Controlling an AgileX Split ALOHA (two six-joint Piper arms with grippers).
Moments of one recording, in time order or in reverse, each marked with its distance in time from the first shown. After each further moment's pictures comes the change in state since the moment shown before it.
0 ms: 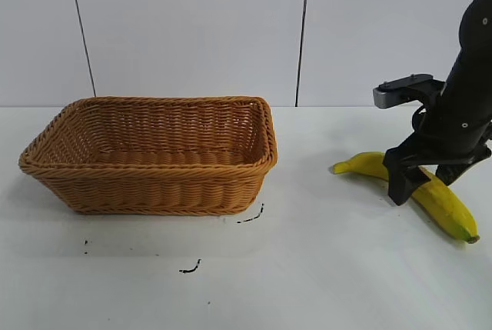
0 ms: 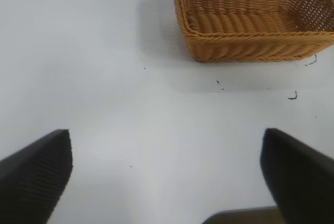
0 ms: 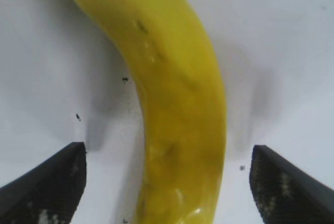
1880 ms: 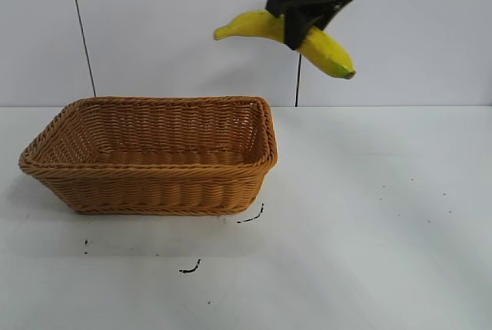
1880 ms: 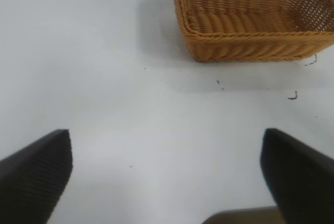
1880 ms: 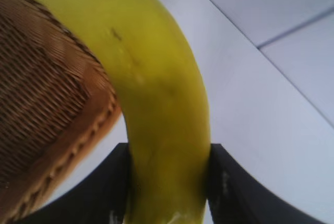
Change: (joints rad) left arm 0.000 0.000 0.000 0.000 0.000 0.000; right arm 0.361 0.181 -0.973 -0.050 0.534 -0.091
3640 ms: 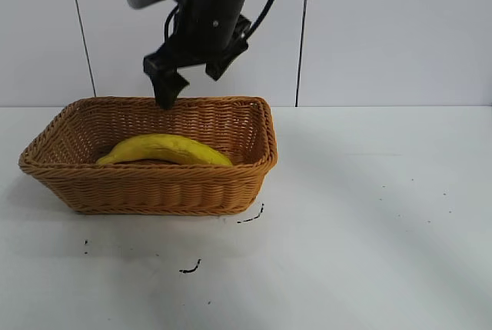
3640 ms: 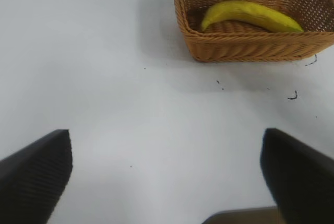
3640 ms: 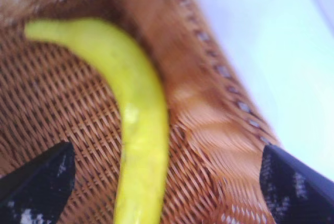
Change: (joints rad) left arm 0.000 0.000 0.000 0.000 0.000 0.000; right arm 0.162 0.118 -0.074 0.032 -0.074 0.220
